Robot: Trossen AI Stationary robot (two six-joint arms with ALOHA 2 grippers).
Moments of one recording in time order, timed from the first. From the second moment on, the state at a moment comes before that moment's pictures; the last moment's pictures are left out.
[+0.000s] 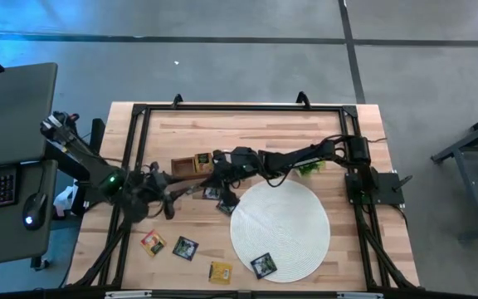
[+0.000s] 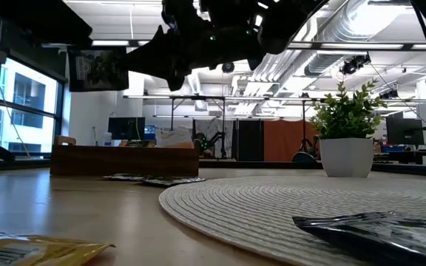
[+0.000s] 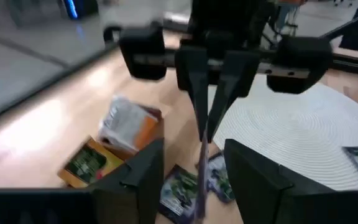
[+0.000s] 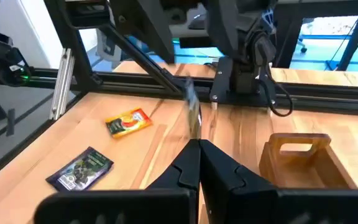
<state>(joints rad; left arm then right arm) -0.74 0.89 0.61 -0.42 -1.03 -0.74 -0.02 2.05 1.34 0.47 -0.29 0.00</state>
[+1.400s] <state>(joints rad) -0.17 1.15 0.76 -0.40 -0.25 -0.24 -0.05 2.05 1.34 0.24 -0.24 0.04</state>
